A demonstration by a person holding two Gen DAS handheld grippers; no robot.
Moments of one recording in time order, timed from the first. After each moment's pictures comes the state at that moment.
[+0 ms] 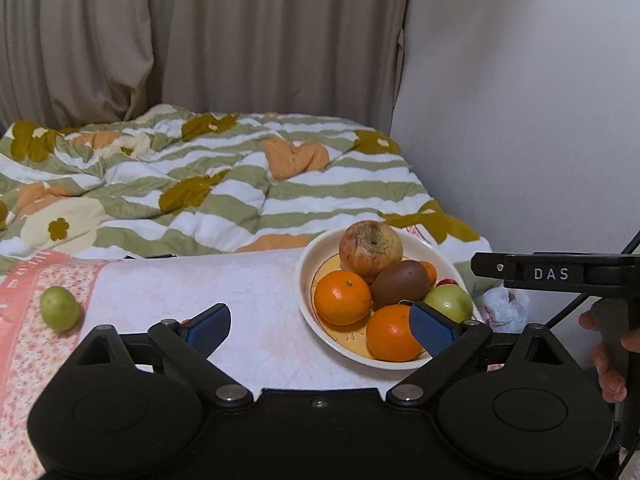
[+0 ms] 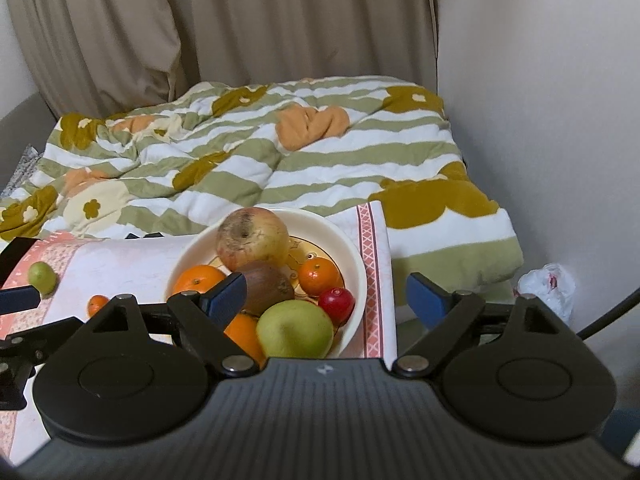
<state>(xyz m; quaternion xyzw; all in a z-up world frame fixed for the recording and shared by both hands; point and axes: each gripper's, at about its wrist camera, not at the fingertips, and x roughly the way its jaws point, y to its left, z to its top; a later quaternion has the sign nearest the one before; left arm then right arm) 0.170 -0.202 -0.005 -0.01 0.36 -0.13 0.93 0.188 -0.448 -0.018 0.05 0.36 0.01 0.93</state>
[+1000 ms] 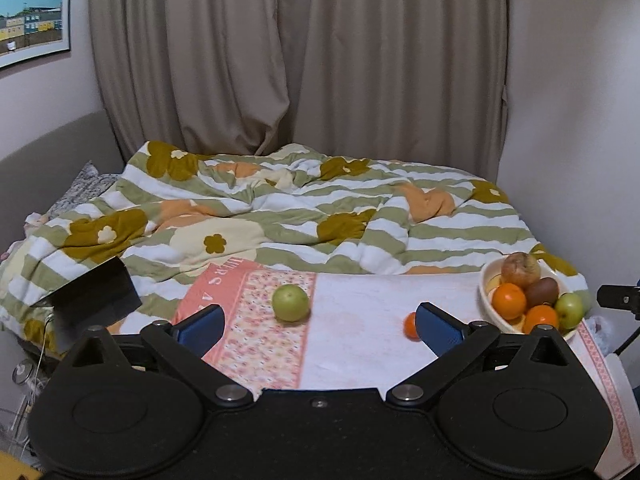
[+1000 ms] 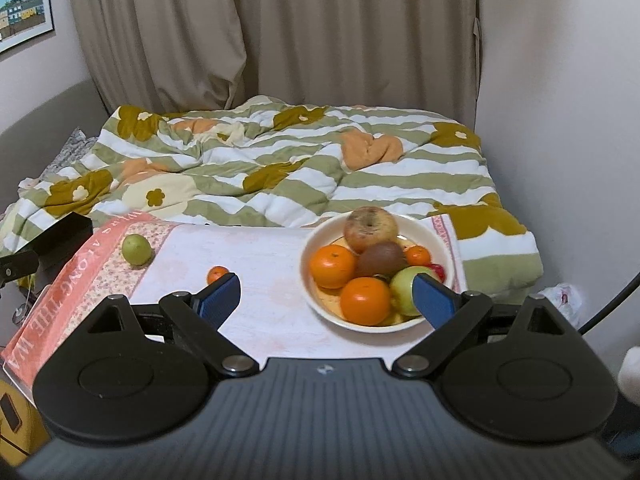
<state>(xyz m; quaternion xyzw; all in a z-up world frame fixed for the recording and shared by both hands) 0.085 -0.019 0.043 0.00 0.30 0.01 0.95 0.095 -0.323 0.037 0.02 0.33 0.05 0.94</state>
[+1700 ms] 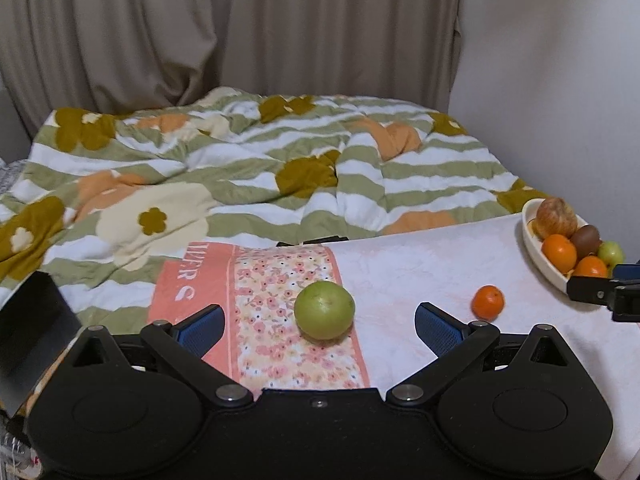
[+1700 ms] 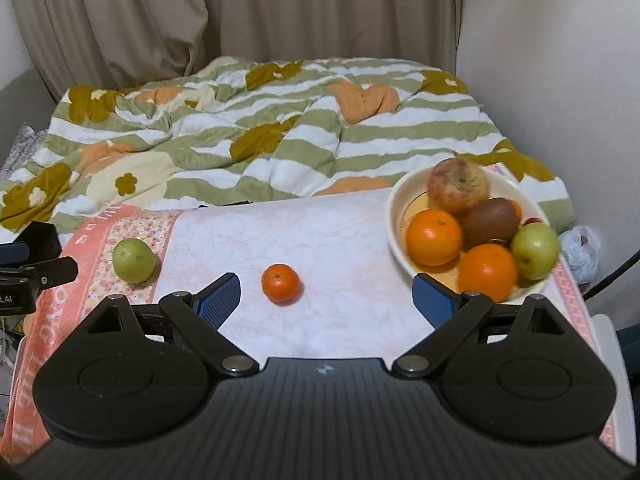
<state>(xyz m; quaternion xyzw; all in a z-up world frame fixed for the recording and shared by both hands) 0.234 0.071 -0.036 0.03 0.39 -0.13 0.91 0.189 -0.180 -0.032 0.04 0.39 -0.04 0.92</state>
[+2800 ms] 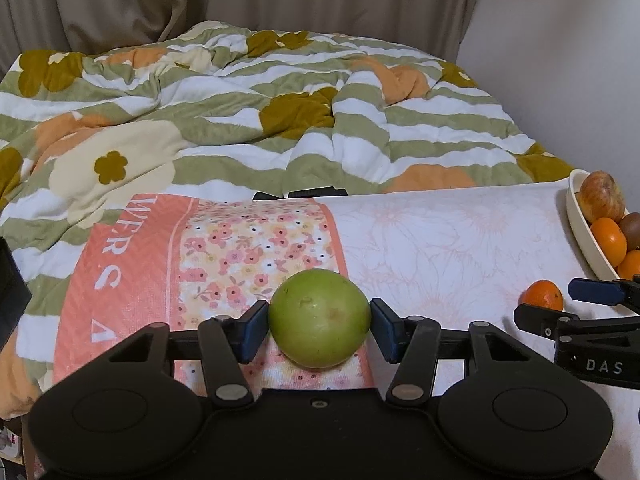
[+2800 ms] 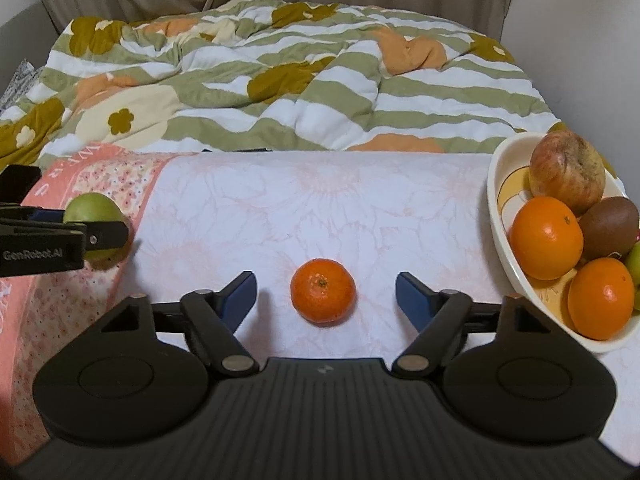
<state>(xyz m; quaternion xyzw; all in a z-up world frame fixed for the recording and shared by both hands) 0.305 0.053 -0.103 0.01 0.46 -0.13 0.88 0.266 -0.149 -0.115 0.00 0.46 0.00 0.89</state>
